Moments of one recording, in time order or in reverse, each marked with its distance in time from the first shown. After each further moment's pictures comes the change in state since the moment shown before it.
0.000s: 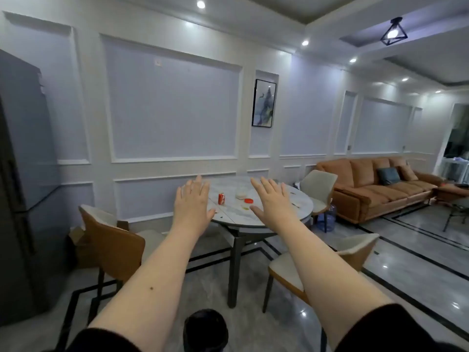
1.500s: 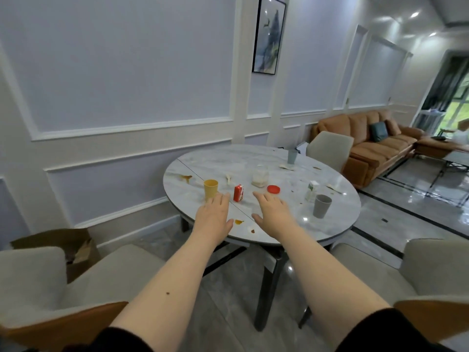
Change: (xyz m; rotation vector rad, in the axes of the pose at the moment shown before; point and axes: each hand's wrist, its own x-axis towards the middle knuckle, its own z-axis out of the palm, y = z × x) left_hand 0.432 -0.245 0.456 -0.284 -0.282 0.239; right_hand 0.496 -0.058 0.426 0.040 -0.315 0.275
